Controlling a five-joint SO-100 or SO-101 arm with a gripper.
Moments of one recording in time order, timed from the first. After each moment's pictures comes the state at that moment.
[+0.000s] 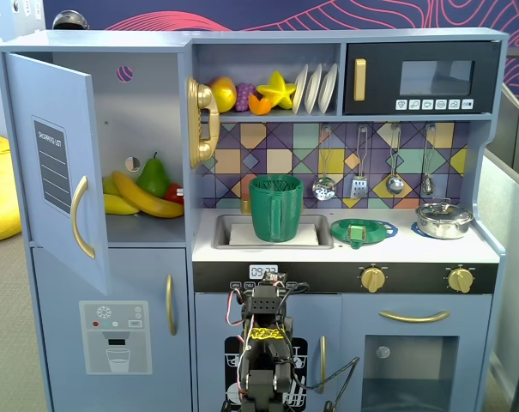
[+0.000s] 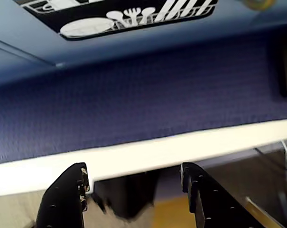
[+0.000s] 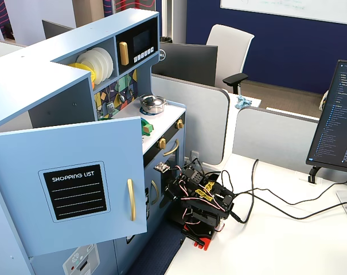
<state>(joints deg) 1.8 182.2 166.9 81.5 -85.5</state>
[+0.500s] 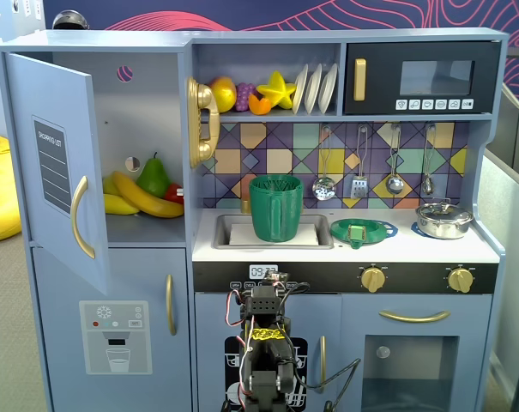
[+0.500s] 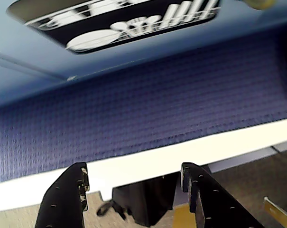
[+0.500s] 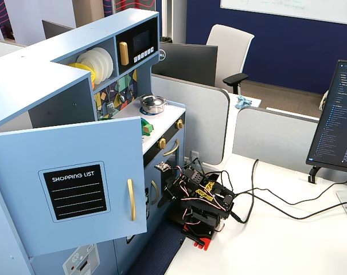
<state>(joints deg) -2.5 182.4 166.9 81.3 -79.8</state>
